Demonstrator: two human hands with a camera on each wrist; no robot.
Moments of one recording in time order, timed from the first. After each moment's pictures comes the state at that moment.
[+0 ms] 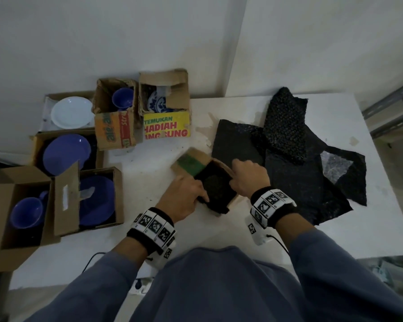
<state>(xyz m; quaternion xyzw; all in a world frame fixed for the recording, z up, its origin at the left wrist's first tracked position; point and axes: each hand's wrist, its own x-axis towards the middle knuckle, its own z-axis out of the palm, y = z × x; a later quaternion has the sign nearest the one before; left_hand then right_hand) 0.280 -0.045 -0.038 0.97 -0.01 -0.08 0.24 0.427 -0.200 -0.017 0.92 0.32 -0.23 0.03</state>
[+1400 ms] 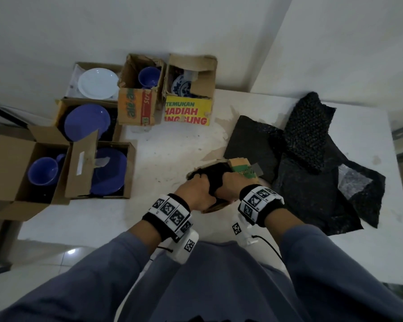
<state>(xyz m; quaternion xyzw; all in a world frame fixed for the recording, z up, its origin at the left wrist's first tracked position) 0.289 -0.076 -0.027 0.85 0.26 -0.34 0.31 0.387 -0.159 -0.013 0.81 0.34 -0.47 0.08</state>
